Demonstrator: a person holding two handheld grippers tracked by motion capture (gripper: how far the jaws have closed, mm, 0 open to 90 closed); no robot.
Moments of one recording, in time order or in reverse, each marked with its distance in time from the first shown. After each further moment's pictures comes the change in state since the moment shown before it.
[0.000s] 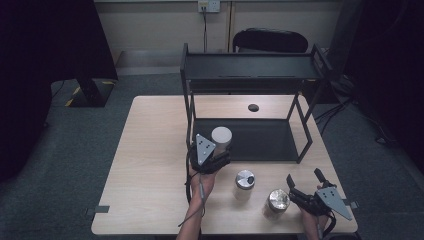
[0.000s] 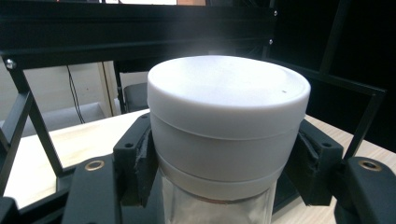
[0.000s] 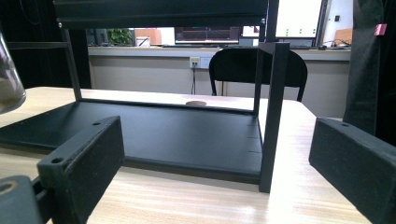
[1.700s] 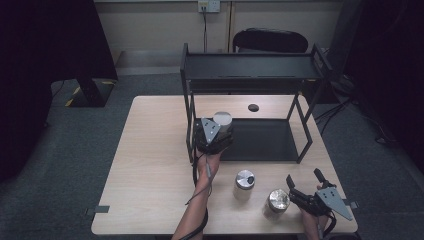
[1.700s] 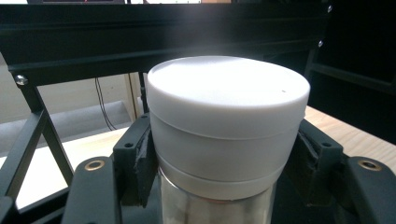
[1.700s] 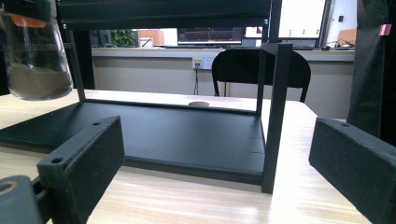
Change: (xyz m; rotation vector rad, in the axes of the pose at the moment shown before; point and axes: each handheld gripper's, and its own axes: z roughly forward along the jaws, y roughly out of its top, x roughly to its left) left arm 0.003 0.011 0.054 0.029 0.102 0.014; right arm -0.002 0.000 -0.001 -0.003 0.012 0.003
